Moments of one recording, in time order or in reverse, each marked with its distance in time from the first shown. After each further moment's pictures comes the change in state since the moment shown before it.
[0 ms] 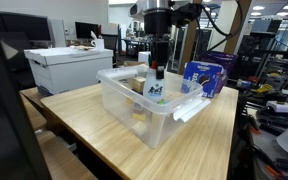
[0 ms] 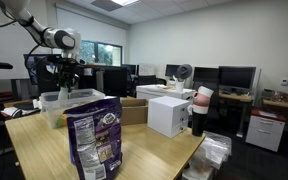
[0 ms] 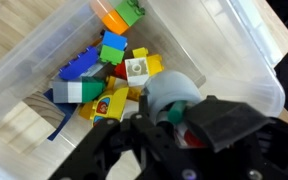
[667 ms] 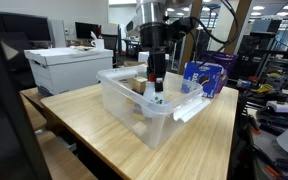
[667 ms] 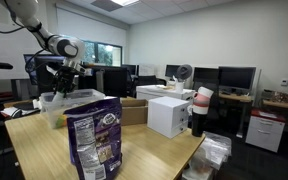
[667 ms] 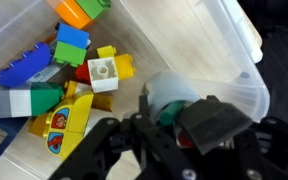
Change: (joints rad) arm -0.005 0.084 0.005 0.018 0.149 -0.013 -0.100
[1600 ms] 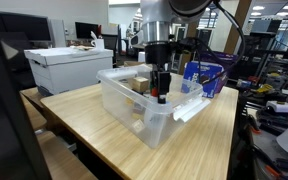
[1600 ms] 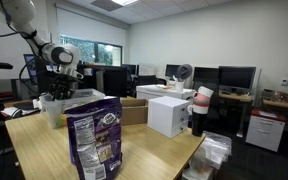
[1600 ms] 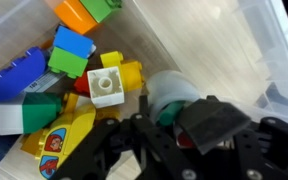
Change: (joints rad) arm 0.004 0.000 0.026 -0.125 -0.046 0.173 -0.010
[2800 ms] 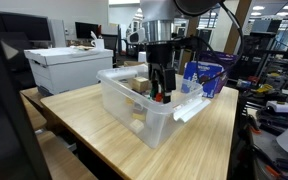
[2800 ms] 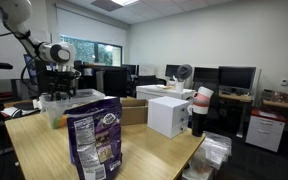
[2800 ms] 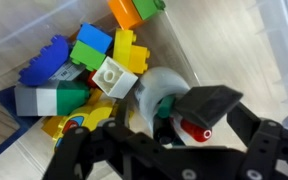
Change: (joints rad) arm 0.002 -0.020 0.026 -0.005 -0.180 -0.003 0.000
